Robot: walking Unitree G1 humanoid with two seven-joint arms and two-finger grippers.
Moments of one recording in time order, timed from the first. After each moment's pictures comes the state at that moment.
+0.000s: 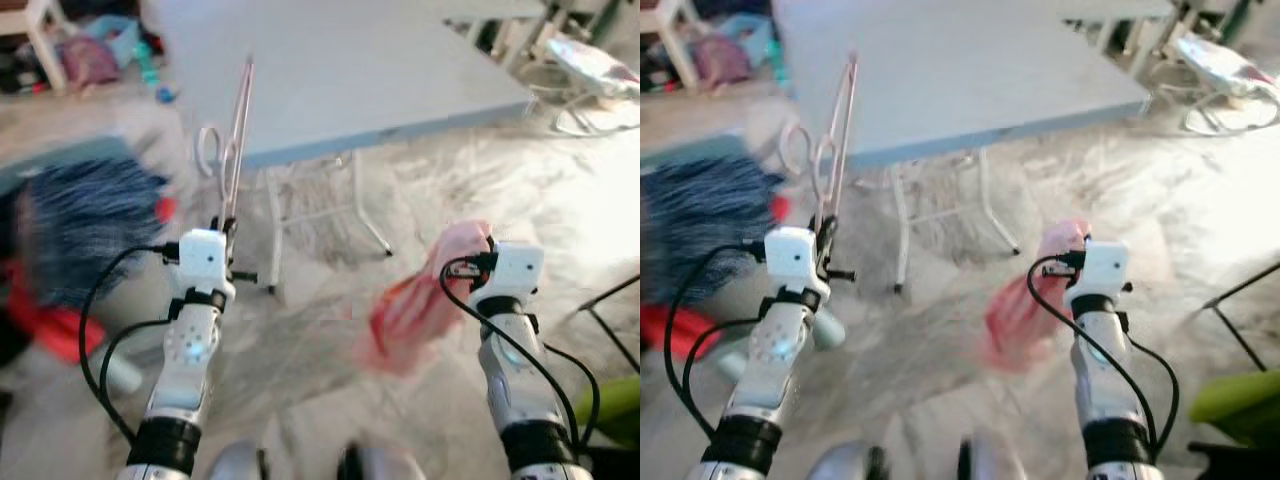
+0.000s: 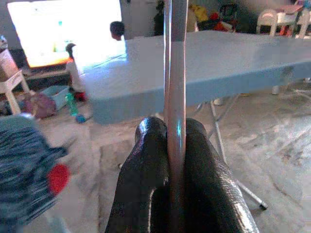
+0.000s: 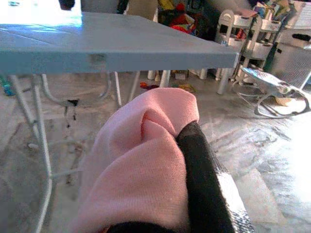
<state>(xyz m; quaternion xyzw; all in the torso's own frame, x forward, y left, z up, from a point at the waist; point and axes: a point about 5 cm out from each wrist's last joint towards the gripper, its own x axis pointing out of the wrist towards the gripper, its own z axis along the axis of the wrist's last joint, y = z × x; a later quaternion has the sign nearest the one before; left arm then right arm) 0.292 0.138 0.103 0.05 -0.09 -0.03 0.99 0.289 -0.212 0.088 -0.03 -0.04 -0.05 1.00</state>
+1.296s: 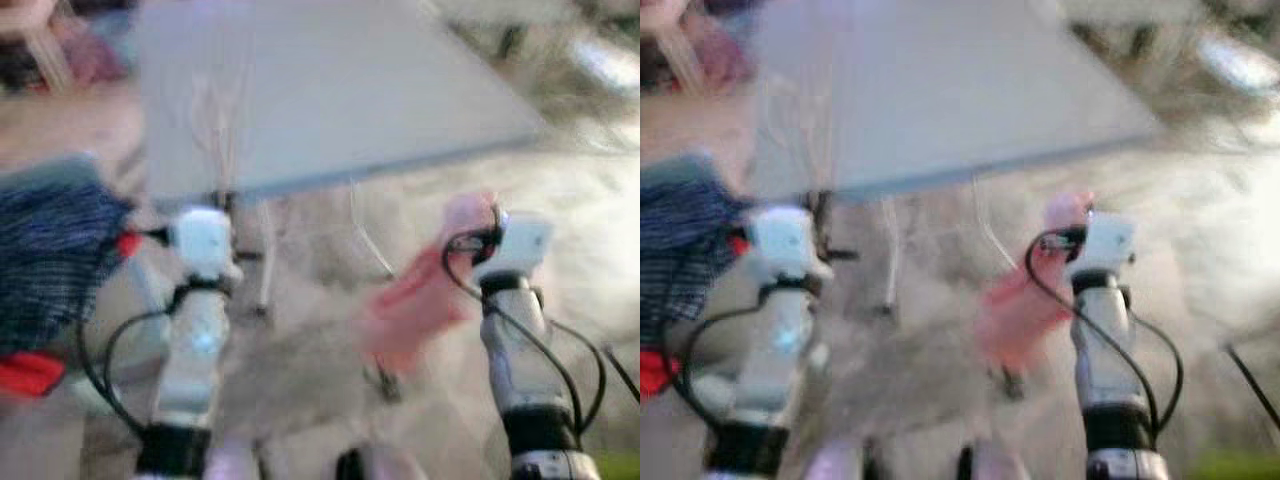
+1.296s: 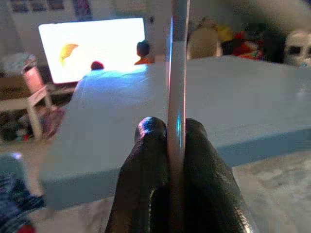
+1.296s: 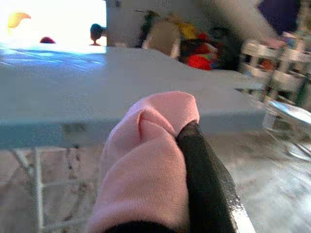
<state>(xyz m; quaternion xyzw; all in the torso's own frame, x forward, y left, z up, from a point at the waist) 0.288 0.130 0.139 0.04 -0.13 0.00 0.99 0.304 -0.199 0.128 -0.03 -0.11 -0.02 0.99</state>
